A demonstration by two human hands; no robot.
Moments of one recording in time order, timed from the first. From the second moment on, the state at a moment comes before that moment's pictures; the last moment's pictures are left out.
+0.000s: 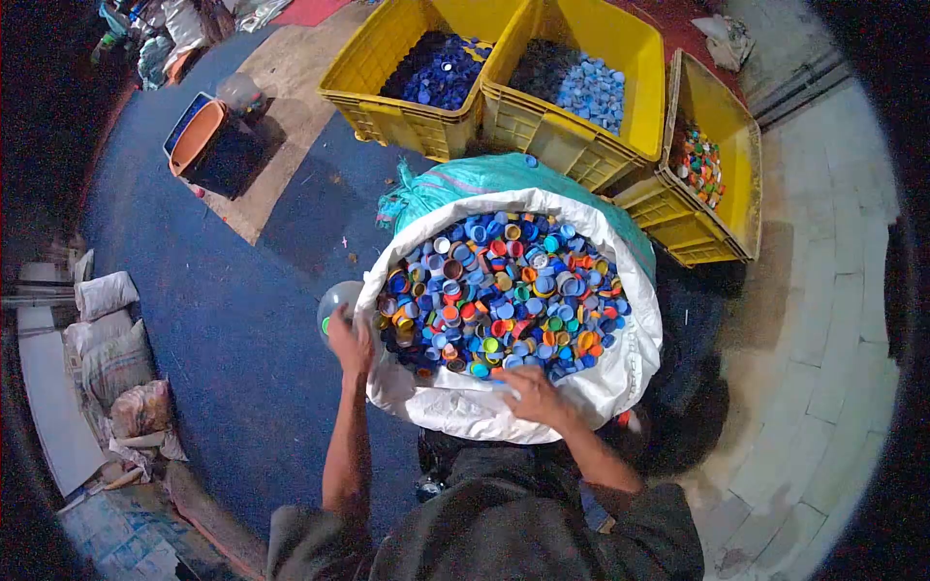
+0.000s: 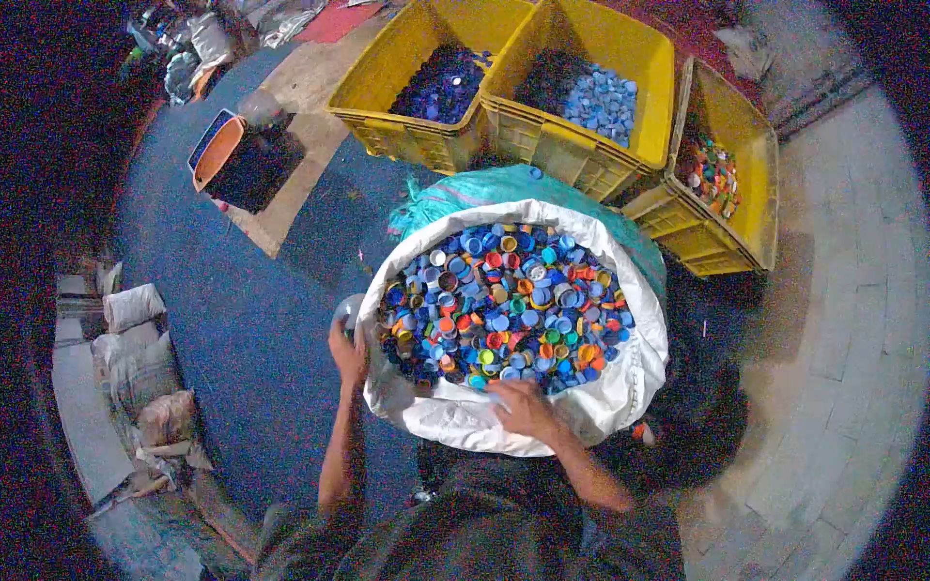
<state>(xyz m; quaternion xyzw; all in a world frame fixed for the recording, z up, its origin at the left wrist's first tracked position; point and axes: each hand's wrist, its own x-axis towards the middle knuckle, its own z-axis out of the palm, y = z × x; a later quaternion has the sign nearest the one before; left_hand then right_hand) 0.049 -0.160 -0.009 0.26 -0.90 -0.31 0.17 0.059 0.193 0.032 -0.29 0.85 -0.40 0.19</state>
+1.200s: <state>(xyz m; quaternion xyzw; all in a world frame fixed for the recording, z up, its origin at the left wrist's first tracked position) -0.108 -0.161 -0.054 0.16 -0.90 -0.40 -0.05 -0.011 0.216 0.033 -0.11 0.90 -0.38 0.15</state>
